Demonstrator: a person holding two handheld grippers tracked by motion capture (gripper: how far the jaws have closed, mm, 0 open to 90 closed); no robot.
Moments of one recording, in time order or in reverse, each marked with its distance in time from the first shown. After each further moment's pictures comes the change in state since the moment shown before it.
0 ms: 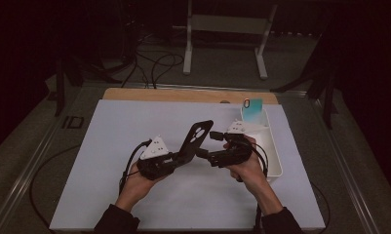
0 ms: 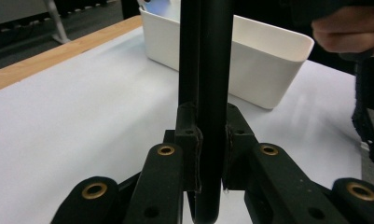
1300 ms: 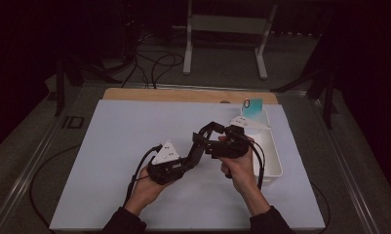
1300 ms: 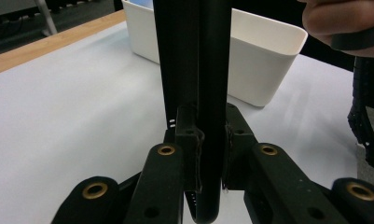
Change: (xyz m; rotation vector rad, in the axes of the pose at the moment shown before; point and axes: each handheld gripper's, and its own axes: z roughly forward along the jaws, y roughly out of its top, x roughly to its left) left arm -0.017 -0.005 0.021 0.012 -0.016 0.001; right arm 0.005 0.009 0.008 -0.174 -0.117 0.159
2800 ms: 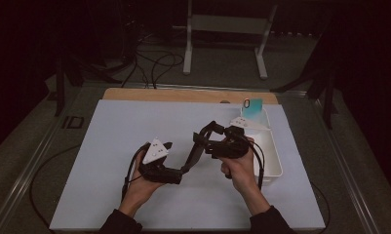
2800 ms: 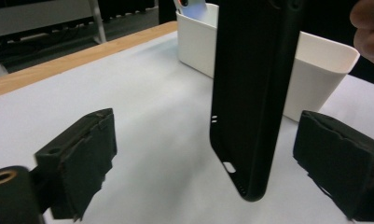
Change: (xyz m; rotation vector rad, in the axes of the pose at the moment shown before) left arm 0.012 -0.006 -0.018 -0.051 0.166 -0.059; right arm -0.002 -0.003 0.001 0.003 -0.015 0.003
